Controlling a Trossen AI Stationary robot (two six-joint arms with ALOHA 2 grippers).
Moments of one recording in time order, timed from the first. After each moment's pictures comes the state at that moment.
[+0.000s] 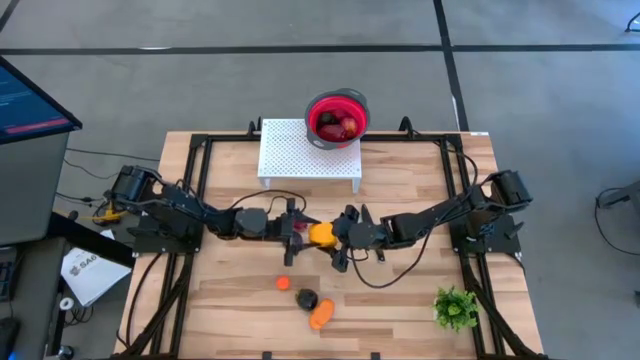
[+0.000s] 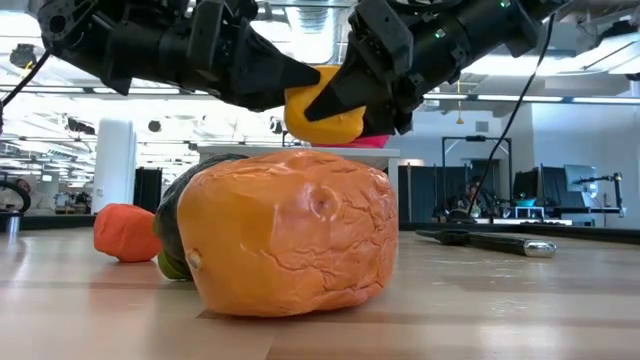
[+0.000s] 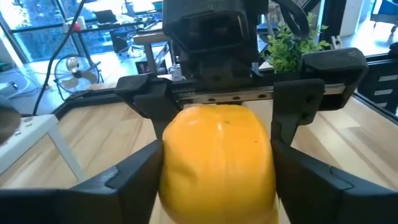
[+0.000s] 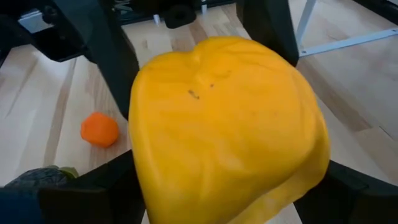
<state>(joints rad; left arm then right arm) -0.16 1.58 0.54 0.92 -0.19 0.11 0.24 1.71 0.92 0.22 0.37 0.33</state>
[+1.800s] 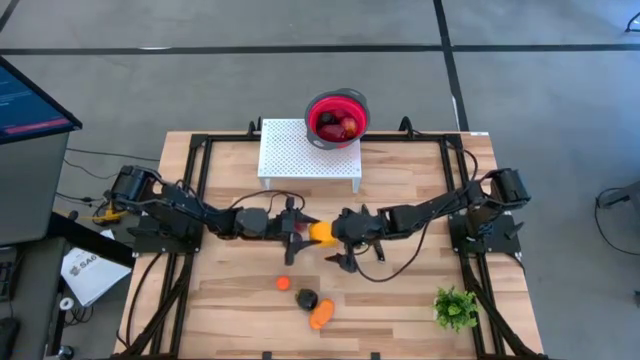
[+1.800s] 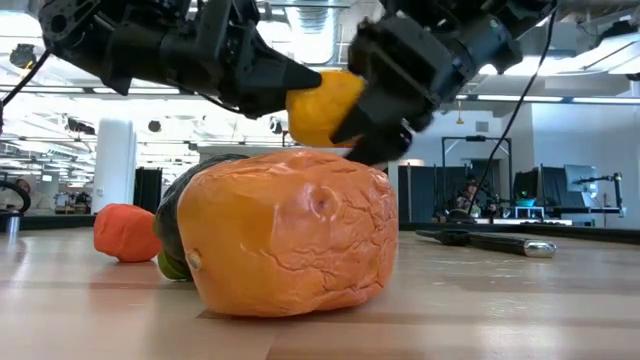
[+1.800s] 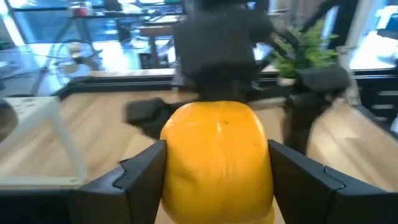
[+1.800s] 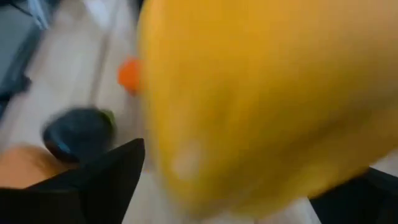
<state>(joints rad) -0.16 1.58 0.54 0.90 -0.21 0.02 0.17 1.71 0.92 0.10 0.03 0.28</state>
